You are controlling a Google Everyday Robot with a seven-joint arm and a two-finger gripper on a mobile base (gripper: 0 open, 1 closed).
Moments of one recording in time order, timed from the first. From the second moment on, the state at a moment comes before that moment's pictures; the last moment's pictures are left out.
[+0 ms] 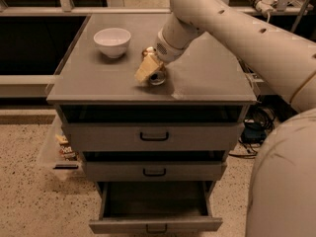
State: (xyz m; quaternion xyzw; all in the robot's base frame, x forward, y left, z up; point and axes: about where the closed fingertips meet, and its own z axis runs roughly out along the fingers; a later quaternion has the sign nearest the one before) arm 0.705 -0.008 0.839 -0.41 0.87 0.11 0.24
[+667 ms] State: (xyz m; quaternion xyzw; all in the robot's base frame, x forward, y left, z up) arm 0.705 -0.008 0.839 -0.41 0.87 0.11 0.24
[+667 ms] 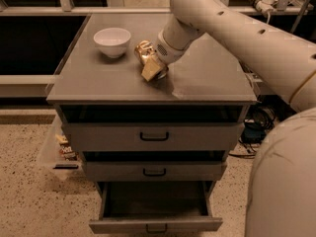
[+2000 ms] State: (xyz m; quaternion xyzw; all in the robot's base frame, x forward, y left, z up) arm 0.652 -0.037 0.874 -0.46 0.86 0.10 0.19
